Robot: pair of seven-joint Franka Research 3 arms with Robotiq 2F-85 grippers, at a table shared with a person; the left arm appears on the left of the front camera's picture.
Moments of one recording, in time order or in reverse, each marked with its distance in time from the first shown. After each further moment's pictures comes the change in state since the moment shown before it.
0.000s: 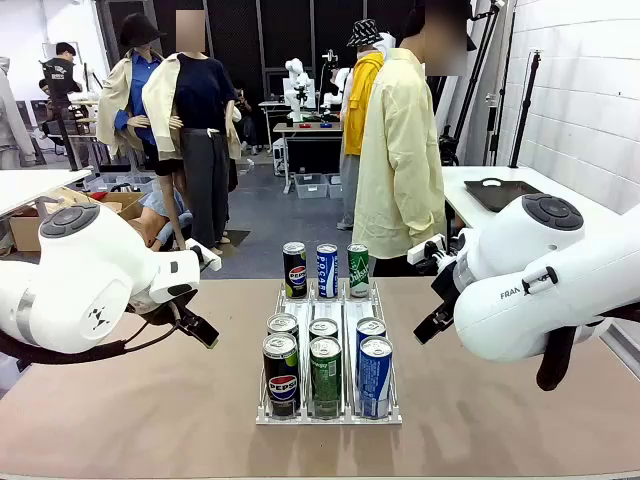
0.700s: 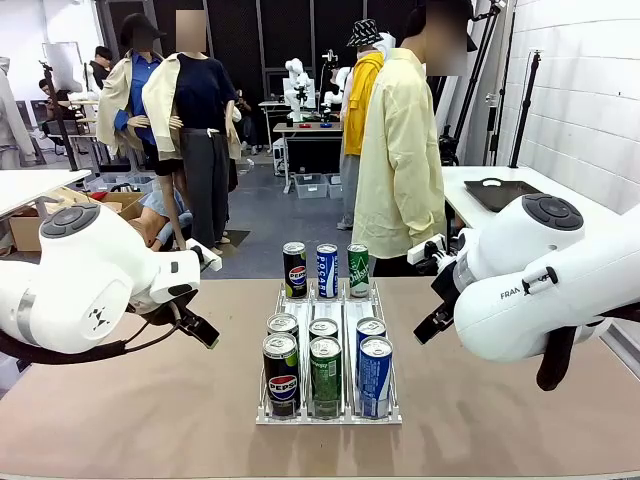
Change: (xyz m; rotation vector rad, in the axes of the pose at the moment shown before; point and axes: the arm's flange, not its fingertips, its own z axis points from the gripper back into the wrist) left arm 0.000 -0.001 0.000 0.000 0.000 -0.002; right arm 0.000 0.000 0.000 0.000 0.000 0.000
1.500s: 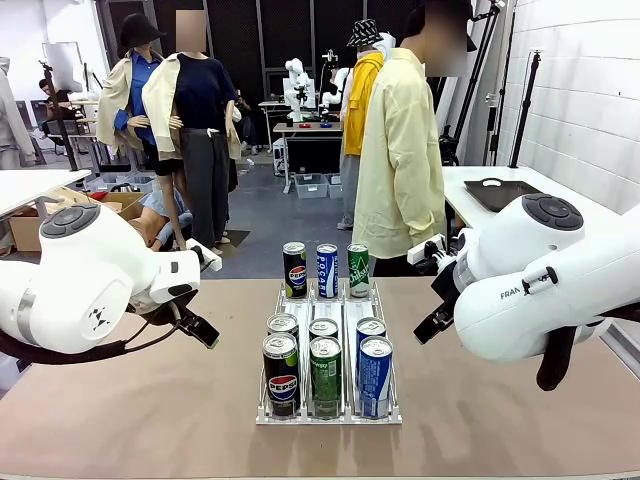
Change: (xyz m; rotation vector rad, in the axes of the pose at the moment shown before) left arm 0.000 0.000 0.000 0.000 0.000 0.000; right arm 0.000 0.000 0.000 0.000 0.000 0.000
